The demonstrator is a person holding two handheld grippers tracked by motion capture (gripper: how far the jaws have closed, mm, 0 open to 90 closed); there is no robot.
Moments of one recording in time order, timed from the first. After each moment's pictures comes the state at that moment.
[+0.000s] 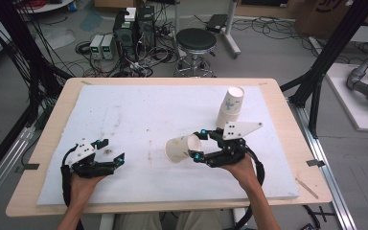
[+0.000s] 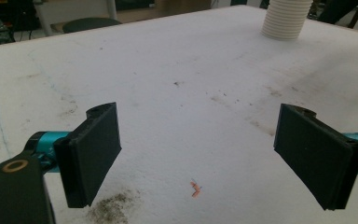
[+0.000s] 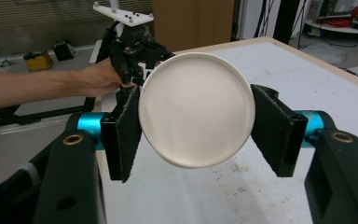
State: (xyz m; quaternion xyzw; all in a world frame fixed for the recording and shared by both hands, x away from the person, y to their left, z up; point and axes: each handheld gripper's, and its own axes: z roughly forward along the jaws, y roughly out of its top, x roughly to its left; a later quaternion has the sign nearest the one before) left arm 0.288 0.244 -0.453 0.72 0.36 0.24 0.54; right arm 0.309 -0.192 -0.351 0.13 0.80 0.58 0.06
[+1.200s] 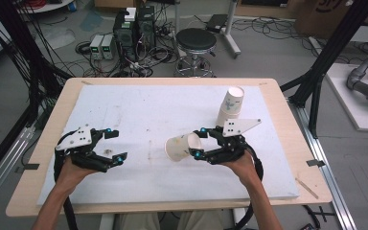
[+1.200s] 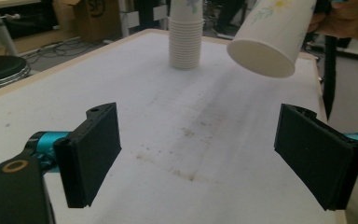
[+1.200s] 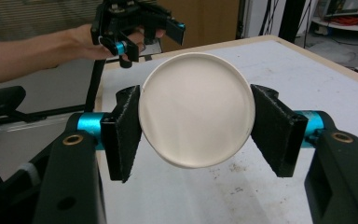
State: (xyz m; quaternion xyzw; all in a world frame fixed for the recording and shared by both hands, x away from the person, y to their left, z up) left arm 0.302 0.236 -0.384 0.77 0.19 0.13 0.59; right arm 0.319 -0.193 -0.354 0.12 0.81 0.58 0.04
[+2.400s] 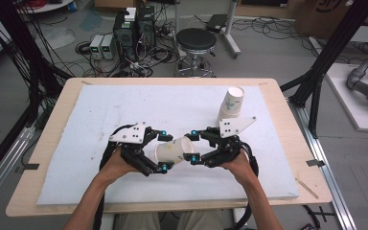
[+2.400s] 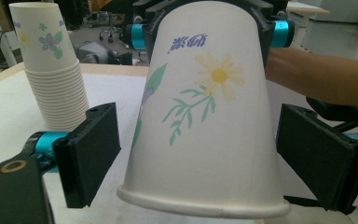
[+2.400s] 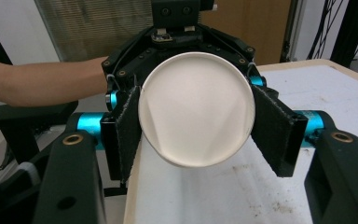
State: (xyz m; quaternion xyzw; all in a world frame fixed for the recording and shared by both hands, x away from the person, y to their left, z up) left arm 0.315 0.111 -0.369 0.78 0.04 0.01 0.63; right arm 0.320 -0.179 -0.349 0.05 0.79 0.61 -0.02
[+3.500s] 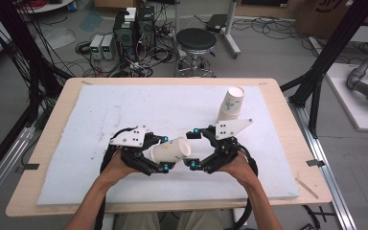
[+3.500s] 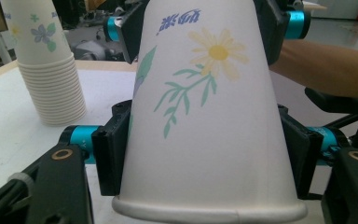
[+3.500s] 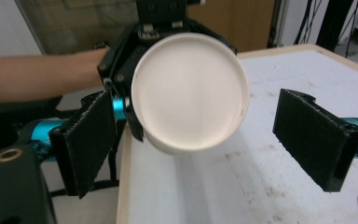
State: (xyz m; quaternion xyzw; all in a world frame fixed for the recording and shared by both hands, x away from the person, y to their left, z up) left arm 0.313 0.114 -0.378 0.78 0.04 0.01 0.62; right arm 0.314 -0.173 -0.351 0.08 0.81 0.58 0.00
